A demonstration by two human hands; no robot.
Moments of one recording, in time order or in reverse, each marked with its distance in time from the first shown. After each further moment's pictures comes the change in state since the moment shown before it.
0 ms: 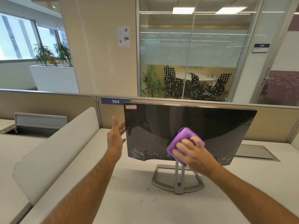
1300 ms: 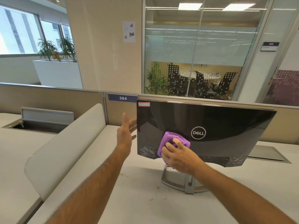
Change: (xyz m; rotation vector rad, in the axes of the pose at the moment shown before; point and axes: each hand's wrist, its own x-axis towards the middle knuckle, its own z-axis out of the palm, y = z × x) left_hand 0.008 0.003 -0.015 -0.005 -0.062 -0.004; right_hand 0.080 -0.058 -0.011 -0.068 -0.169 -0.167
